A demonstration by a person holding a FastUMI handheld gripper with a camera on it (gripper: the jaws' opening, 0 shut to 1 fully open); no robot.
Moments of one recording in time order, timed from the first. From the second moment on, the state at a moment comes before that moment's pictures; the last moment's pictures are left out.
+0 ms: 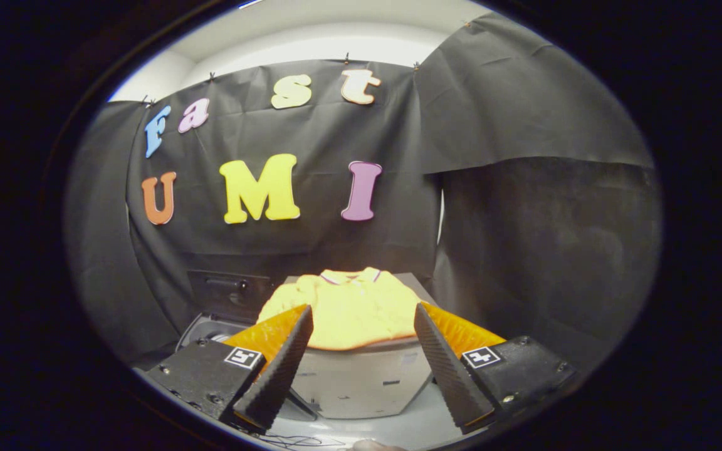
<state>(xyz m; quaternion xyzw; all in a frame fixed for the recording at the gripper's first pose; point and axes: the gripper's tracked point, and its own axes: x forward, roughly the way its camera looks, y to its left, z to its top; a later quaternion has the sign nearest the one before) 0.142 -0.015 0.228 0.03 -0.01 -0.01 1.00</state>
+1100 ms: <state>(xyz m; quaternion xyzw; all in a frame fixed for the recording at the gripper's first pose) 0.423 0.006 0.219 -0.01 0.19 0.04 0.98</state>
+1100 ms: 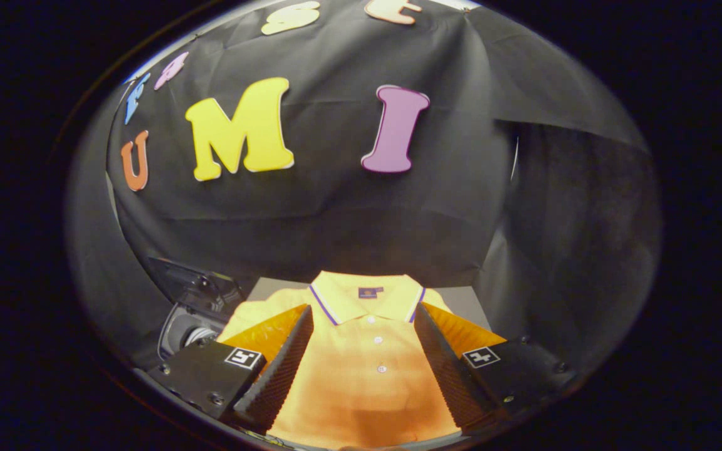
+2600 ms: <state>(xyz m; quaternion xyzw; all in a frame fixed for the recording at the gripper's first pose) 0.435 0.010 0.139 -0.03 0.28 0.06 0.96</state>
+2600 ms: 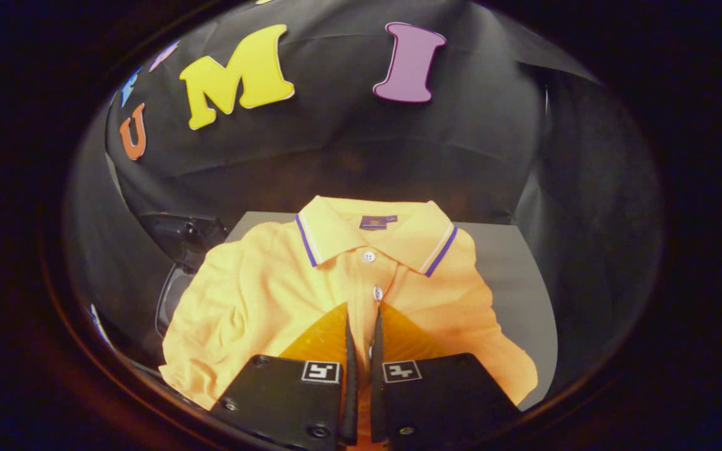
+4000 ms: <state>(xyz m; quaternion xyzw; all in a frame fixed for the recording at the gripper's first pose) 0.186 0.242 0.274 0.04 0.16 0.21 0.96</state>
